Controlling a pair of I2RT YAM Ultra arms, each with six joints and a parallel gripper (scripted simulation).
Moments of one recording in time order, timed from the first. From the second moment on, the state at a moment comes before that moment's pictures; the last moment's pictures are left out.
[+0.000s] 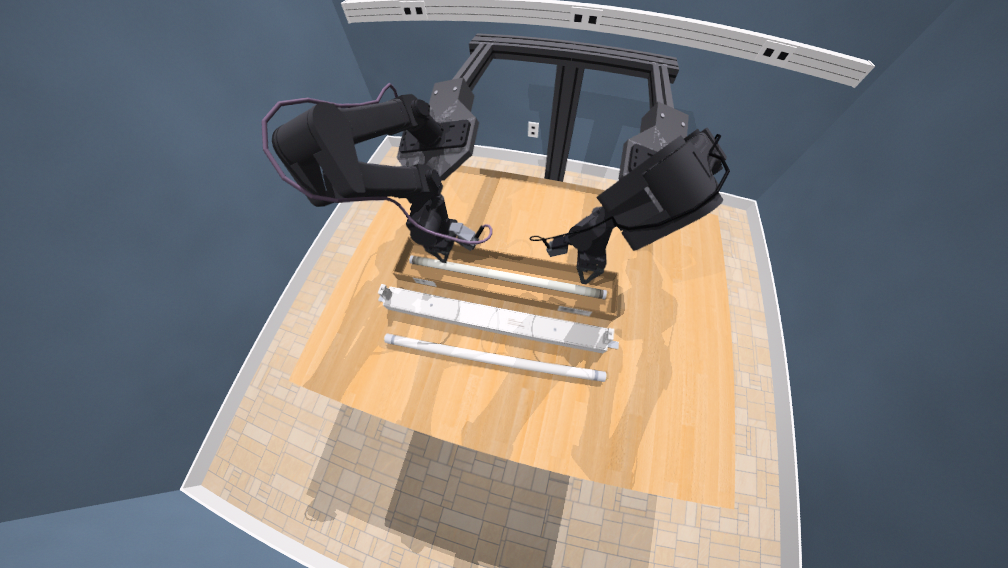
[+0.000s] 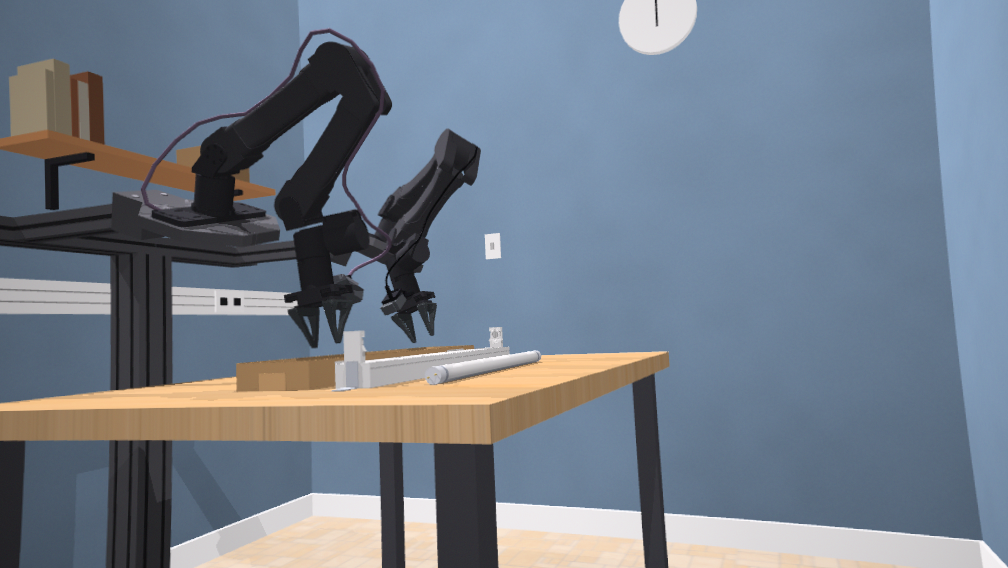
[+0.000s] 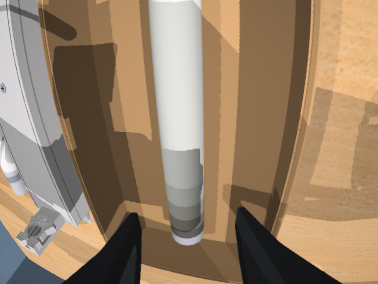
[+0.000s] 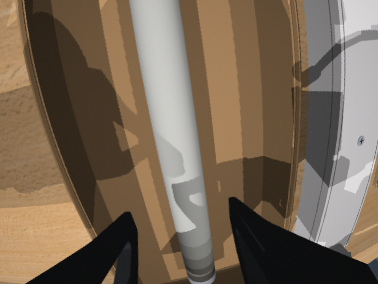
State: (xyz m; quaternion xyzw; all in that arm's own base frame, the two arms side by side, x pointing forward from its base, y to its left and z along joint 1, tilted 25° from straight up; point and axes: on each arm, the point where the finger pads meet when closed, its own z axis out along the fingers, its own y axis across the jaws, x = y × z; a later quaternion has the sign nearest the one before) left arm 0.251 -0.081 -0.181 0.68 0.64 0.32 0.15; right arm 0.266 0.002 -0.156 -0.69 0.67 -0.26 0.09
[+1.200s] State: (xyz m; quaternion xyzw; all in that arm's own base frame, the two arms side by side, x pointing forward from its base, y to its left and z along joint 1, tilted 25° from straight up) left arm 0.295 -0.135 -0.151 0.68 0.66 0.29 0.11; right arm 0.330 0.030 -0.120 -0.50 0.83 -0.22 0.13
